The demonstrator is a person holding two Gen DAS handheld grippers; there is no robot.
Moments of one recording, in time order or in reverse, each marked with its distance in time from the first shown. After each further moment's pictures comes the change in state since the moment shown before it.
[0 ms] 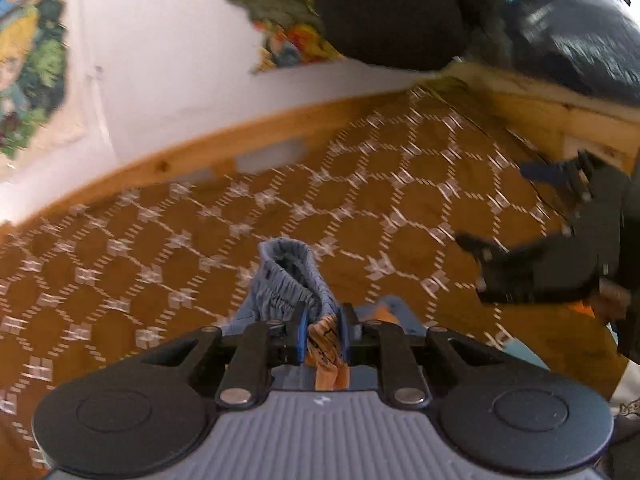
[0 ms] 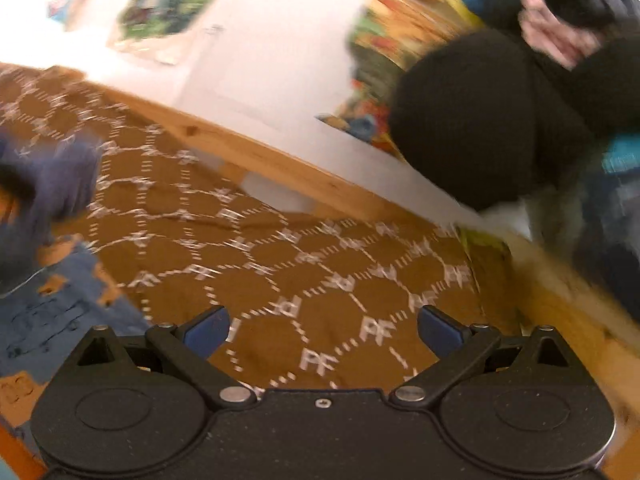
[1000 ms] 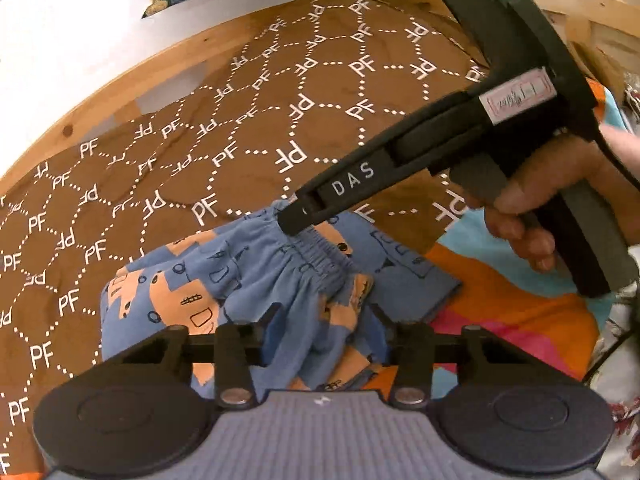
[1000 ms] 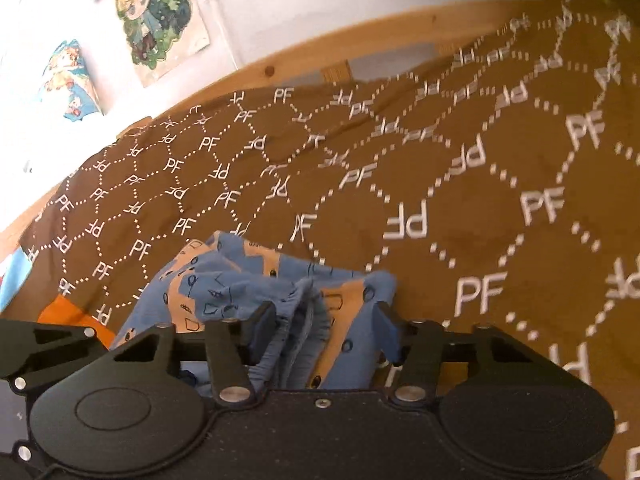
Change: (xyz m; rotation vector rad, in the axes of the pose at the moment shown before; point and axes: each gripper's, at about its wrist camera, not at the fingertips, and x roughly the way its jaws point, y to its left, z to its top) left arm 0.043 -0.044 -0.062 0.205 0.170 -0.087; right arm 0.078 0.023 -0.034 0.492 0.331 0.668
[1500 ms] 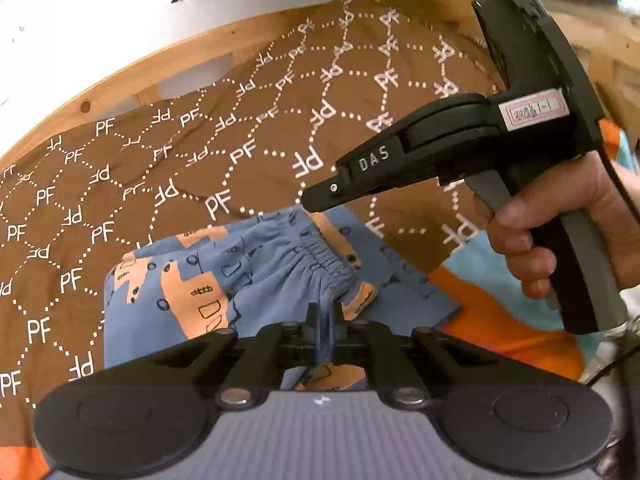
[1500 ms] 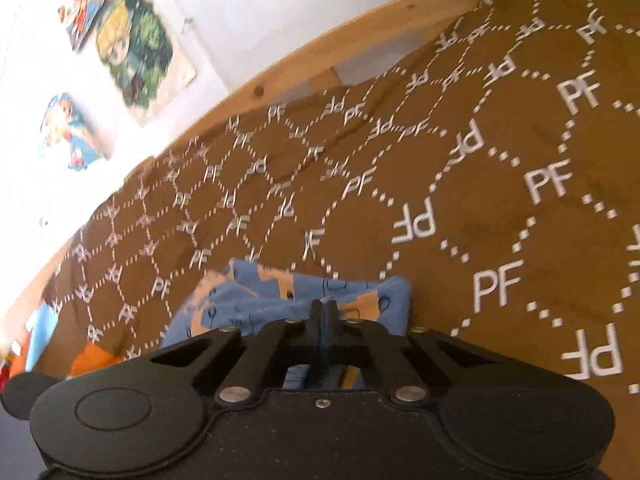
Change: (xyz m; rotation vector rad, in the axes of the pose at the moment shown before) left arm -0.009 0.010 0.008 -0.105 -0.006 -0.012; right arm -0.010 -0.011 0.009 0.144 -0.055 0.055
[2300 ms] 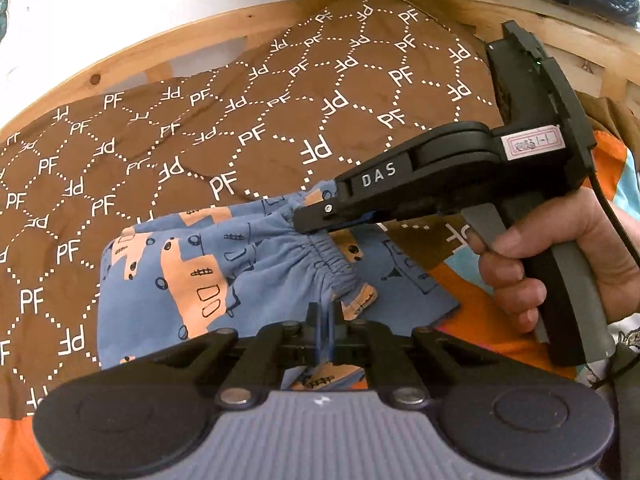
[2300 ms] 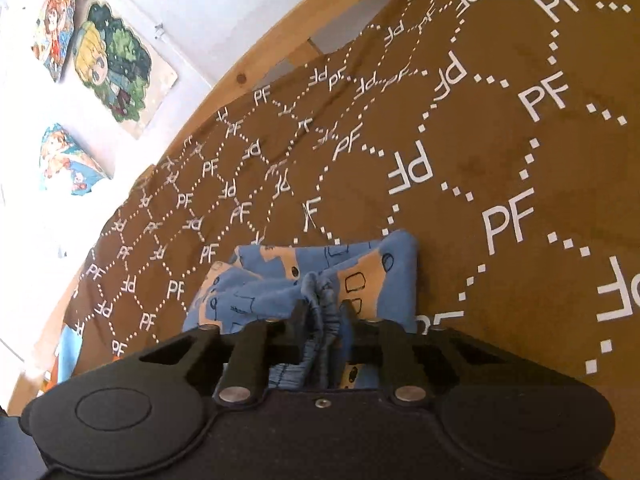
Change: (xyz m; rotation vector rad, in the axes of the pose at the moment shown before) left arm 0.002 0.004 -0.002 -0.080 0.028 -0.006; right arm 0.016 -0.017 -0.016 0.163 0.068 0.083
